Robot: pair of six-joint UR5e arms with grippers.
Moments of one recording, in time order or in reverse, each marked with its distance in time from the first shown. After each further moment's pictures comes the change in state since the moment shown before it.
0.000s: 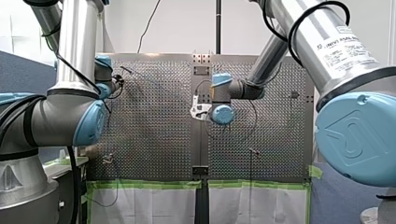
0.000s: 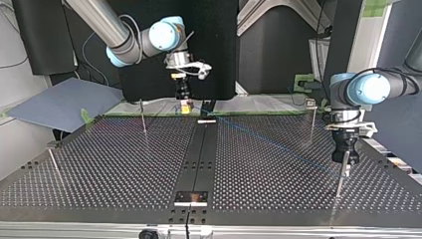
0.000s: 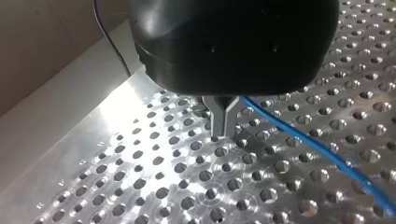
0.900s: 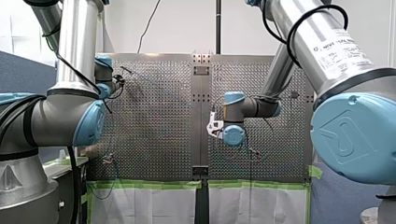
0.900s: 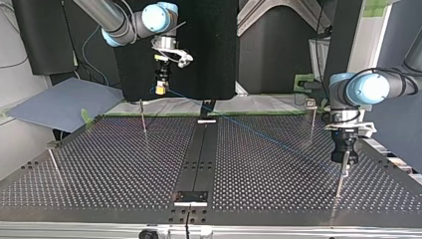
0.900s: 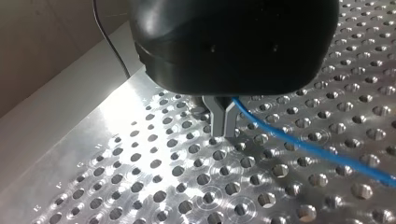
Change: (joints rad) left arm -0.003 0.000 0.000 0.000 -0.001 -0.004; right arm -0.047 0.020 0.236 -0.236 0.231 0.006
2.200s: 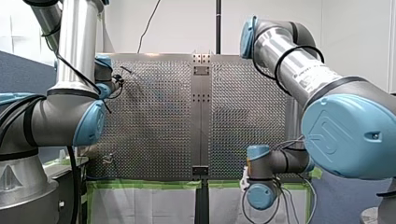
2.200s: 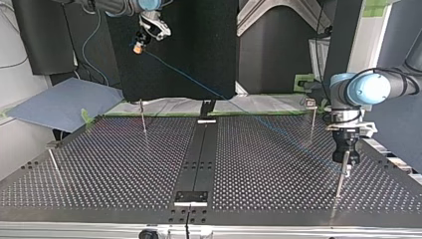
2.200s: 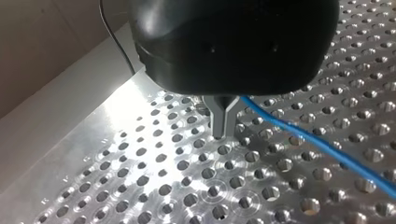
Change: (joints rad) left arm 0.004 0.000 0.000 0.001 -0.003 -0.012; right arm -0.137 0.347 0.239 -0.316 0.199 0.076
